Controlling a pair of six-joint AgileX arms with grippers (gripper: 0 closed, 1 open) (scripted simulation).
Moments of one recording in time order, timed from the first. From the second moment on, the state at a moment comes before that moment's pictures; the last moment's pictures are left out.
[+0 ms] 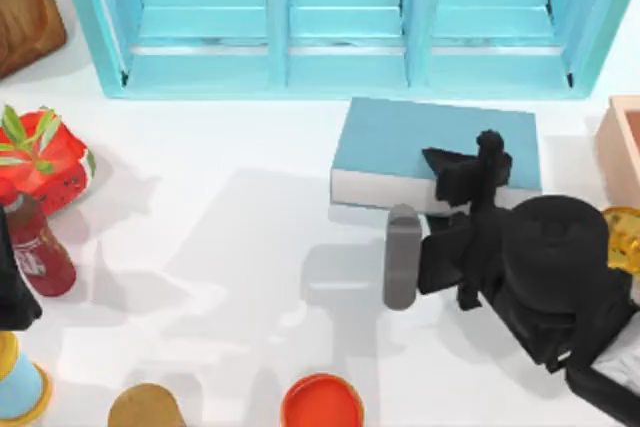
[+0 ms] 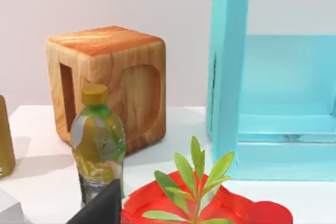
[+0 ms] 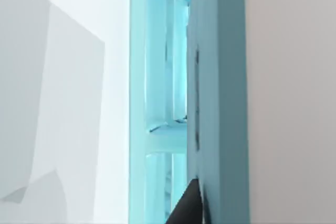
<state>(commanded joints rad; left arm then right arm) 0.00 0.00 0.00 0.00 0.00 0.00 0.76 1.69 0.46 0.94 0.39 -1.36</state>
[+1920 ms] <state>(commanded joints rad) 0.00 0.00 0.00 0.00 0.00 0.00 0.76 1.81 0.43 1.08 0.40 -1.36</state>
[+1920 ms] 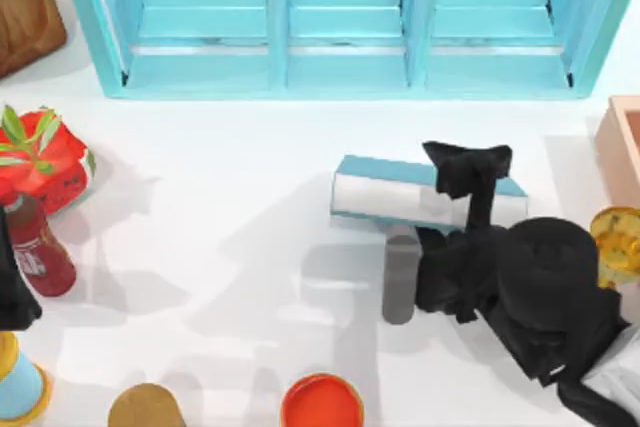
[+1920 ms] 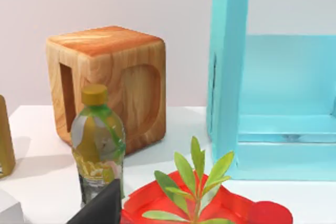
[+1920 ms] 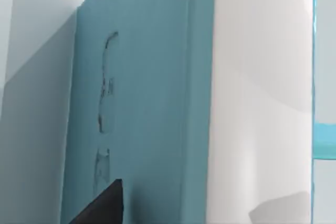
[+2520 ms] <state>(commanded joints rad) 0.00 0.00 0.00 0.00 0.00 0.00 1.03 1.51 0.28 0.82 0.78 -1.19</state>
